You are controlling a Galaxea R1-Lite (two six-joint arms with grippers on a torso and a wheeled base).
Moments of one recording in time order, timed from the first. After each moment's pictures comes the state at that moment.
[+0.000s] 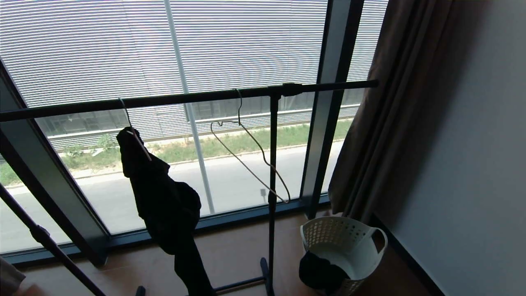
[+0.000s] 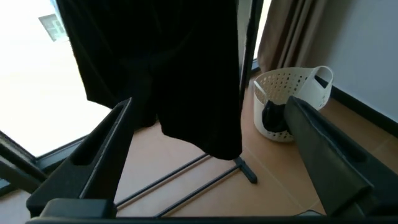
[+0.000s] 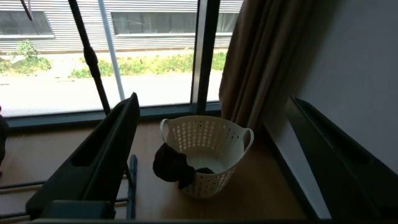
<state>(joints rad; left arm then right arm) -0.17 0.09 -0.01 0.04 -0.14 0.10 0.01 0.00 -0.03 0.06 0.01 -0.01</state>
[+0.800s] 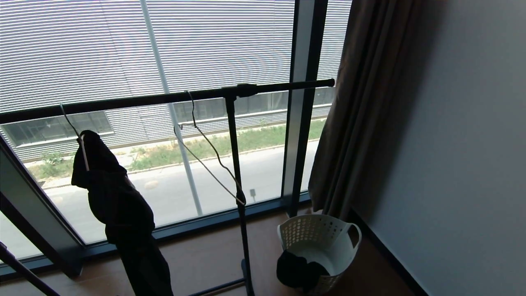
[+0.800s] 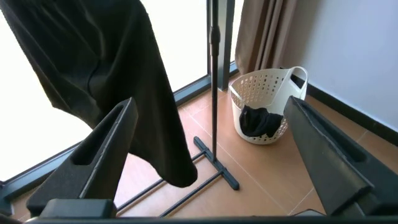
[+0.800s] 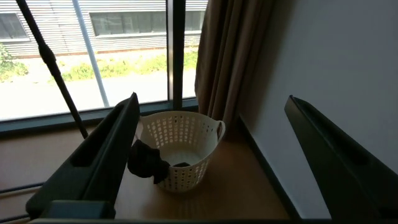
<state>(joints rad) -0.17 0.10 -0.01 0.04 -0.14 0.10 0.01 0.00 -0.03 0.06 0.01 -0.01</state>
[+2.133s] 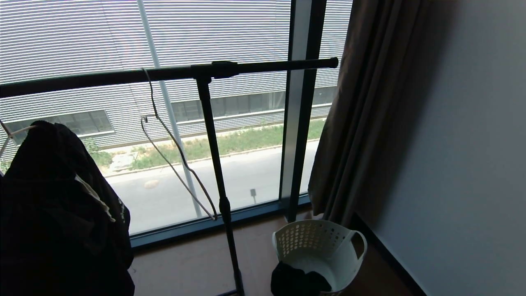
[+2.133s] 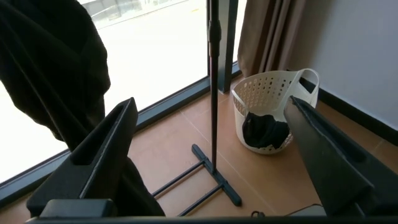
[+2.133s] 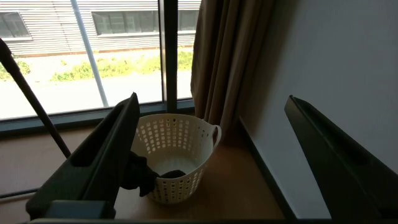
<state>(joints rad) -0.17 0.10 -0.01 0.04 -0.14 0.10 0.01 0.00 -0.03 0.06 0.01 -0.01</state>
